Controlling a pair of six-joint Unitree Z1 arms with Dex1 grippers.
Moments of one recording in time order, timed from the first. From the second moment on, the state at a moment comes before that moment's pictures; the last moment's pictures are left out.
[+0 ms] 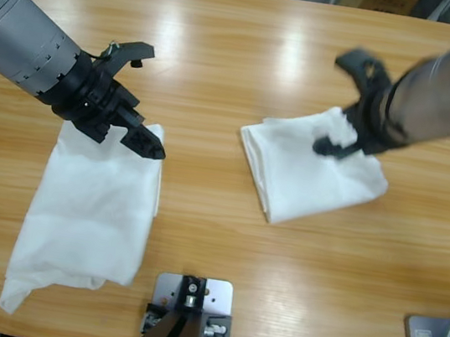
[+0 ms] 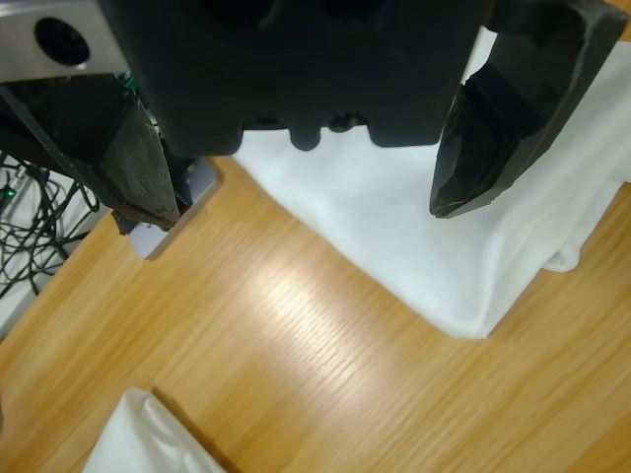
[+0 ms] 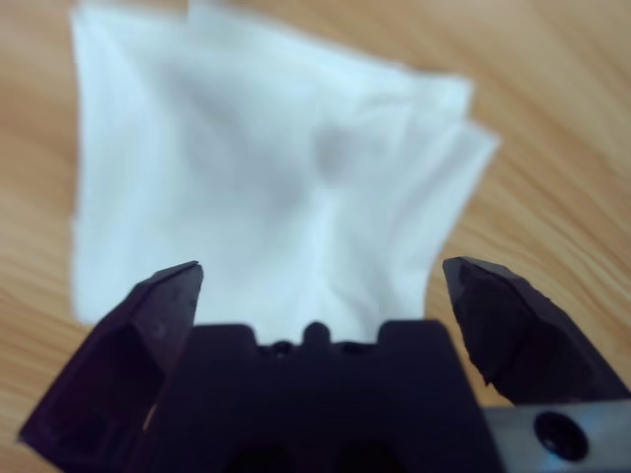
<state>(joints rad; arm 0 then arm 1) -0.73 1.75 -1.20 0.69 -0.37 -0.13 0.81 1.71 -1.14 0.73 -0.18 0.13</state>
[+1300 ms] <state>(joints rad) -0.73 1.75 -1.15 0.69 -0.37 -0.13 0.79 1.91 -1.17 0.70 -0.02 -1.05</state>
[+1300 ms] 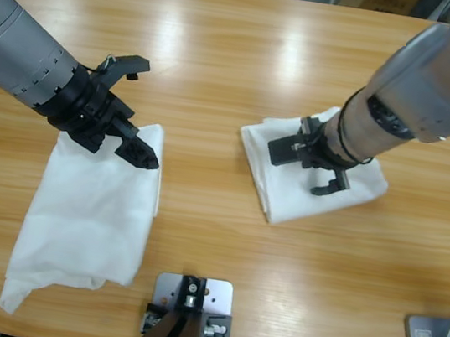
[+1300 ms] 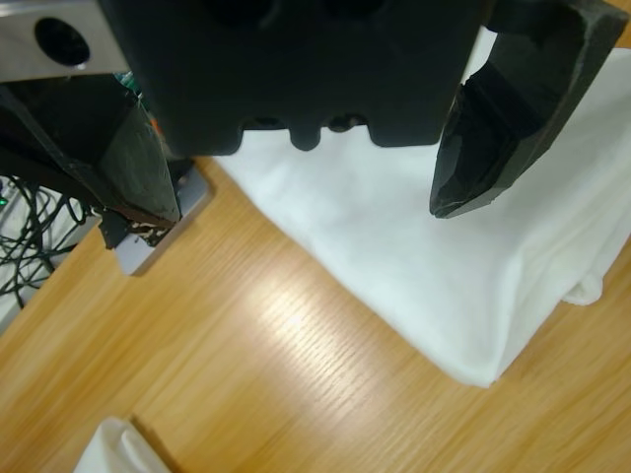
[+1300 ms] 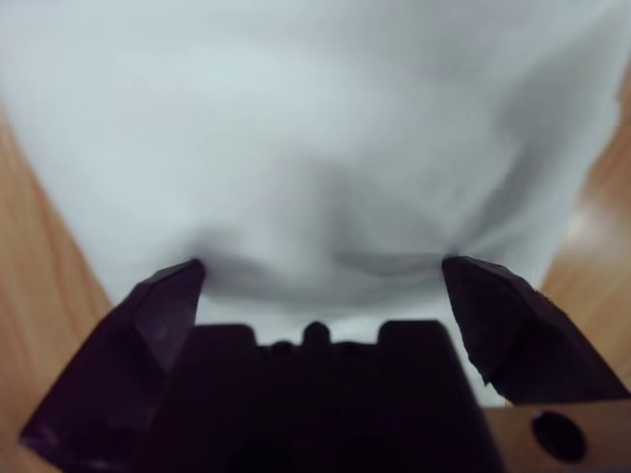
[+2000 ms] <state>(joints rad) -0.73 1.75 -1.14 0.68 -0.37 -0.13 0.75 2.20 -1.63 1.17 0.13 0.24</state>
